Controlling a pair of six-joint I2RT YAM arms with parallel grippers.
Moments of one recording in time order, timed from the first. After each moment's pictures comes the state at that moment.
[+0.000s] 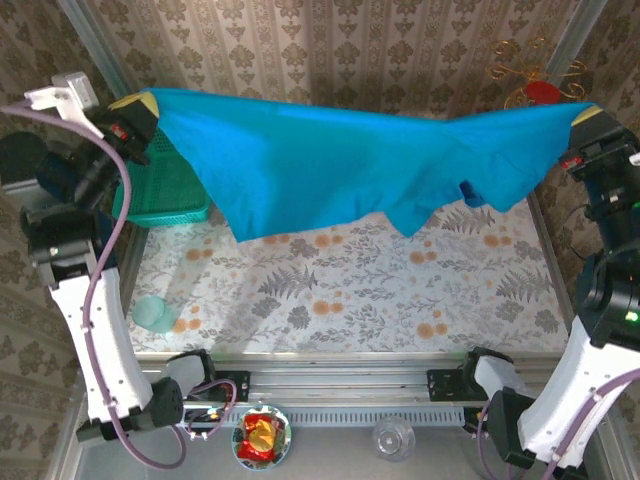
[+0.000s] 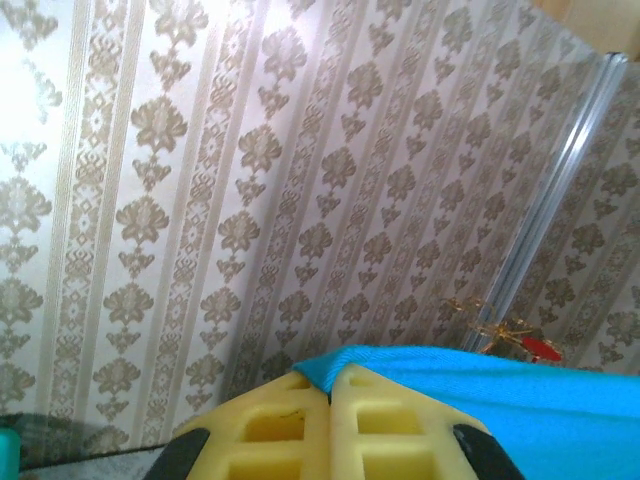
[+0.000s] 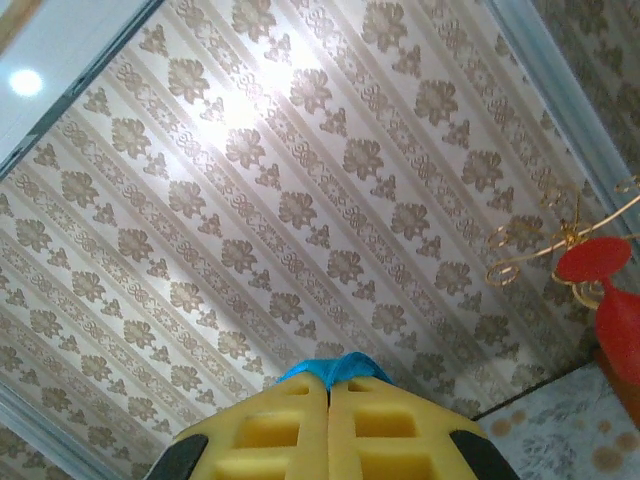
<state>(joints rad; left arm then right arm) 0.19 1.07 1.72 -0.39 0.72 -0.45 -0.40 1.01 2.00 -0.84 -0.28 0.69</state>
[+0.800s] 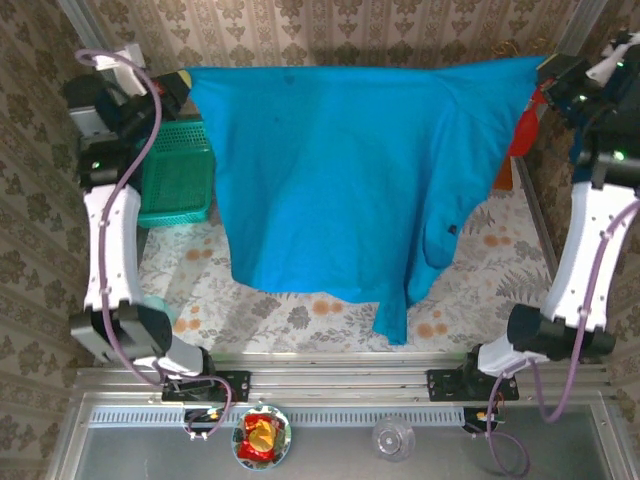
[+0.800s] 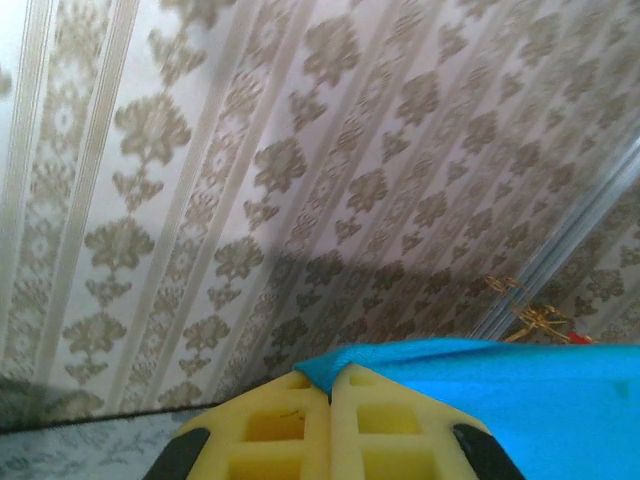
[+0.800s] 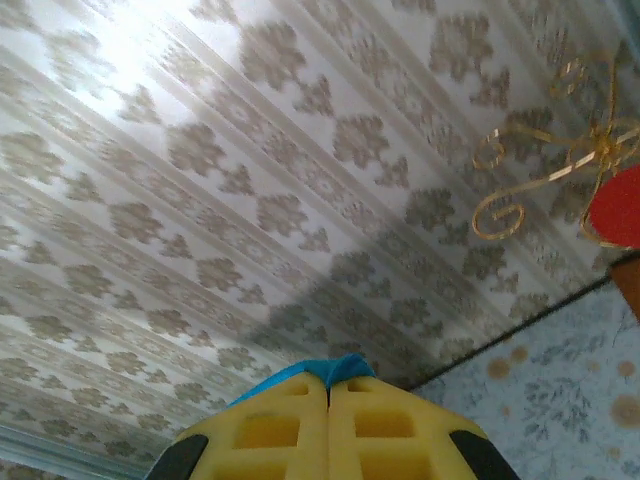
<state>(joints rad) 0.10 1.53 1.77 -0.18 0.70 -0.50 -0.33 1.55 2.16 -0.75 -0.36 0.73</state>
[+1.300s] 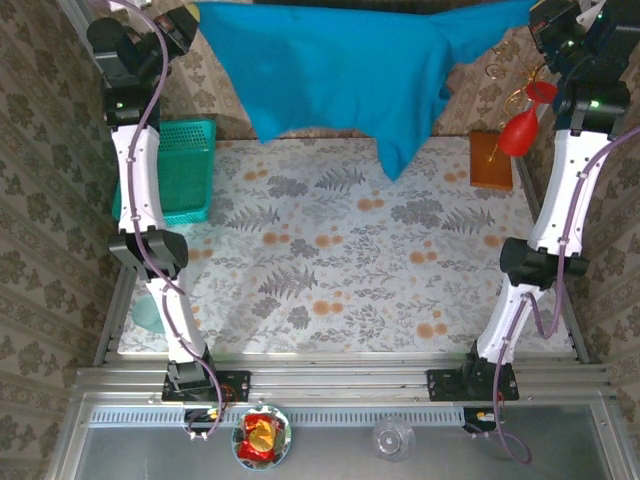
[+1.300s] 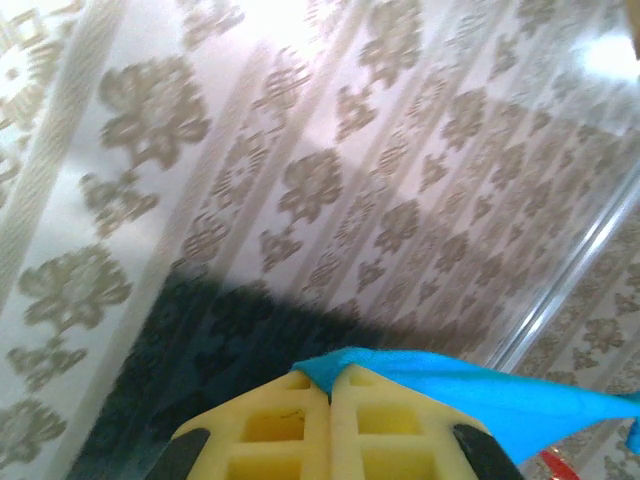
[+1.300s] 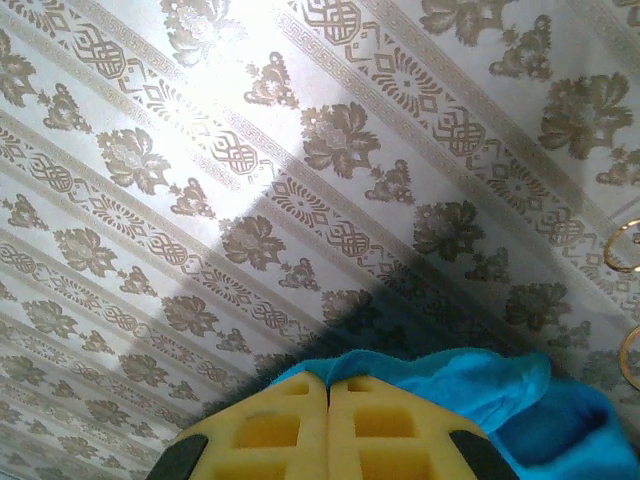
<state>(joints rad) 0.04 2.18 2.70 -0.19 0.69 -0.73 -0.29 2.03 2.80 -0.72 -0.34 0.88</state>
